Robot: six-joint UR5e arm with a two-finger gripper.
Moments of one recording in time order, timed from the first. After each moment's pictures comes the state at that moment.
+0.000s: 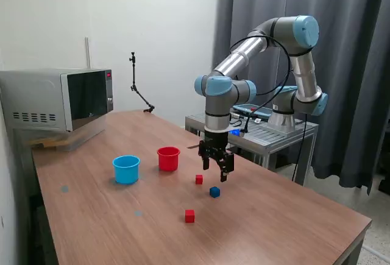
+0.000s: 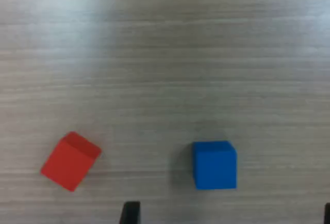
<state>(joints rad) 0.03 -0.85 1.42 -2.12 -1.55 -3.00</state>
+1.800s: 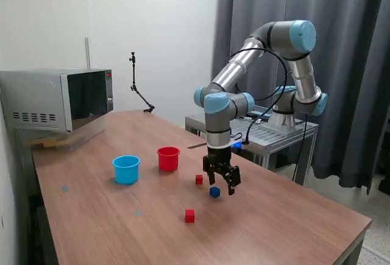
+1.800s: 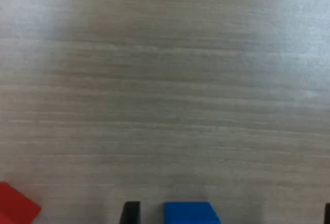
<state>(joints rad) 0.03 -0.78 1.44 -2.13 -1.48 -3.08</state>
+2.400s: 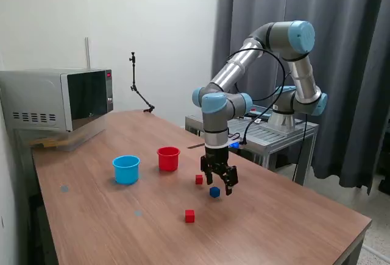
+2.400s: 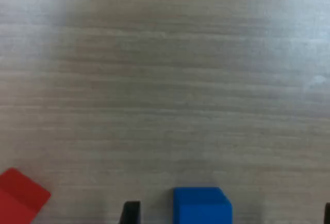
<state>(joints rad) 0.02 -0.77 1.42 -2.14 -1.48 -3.08</state>
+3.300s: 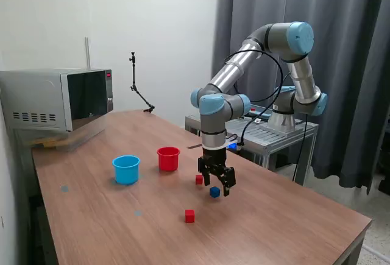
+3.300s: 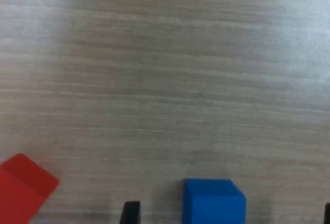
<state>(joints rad) 0.02 -0.76 1.41 -2.14 -1.48 -3.11</state>
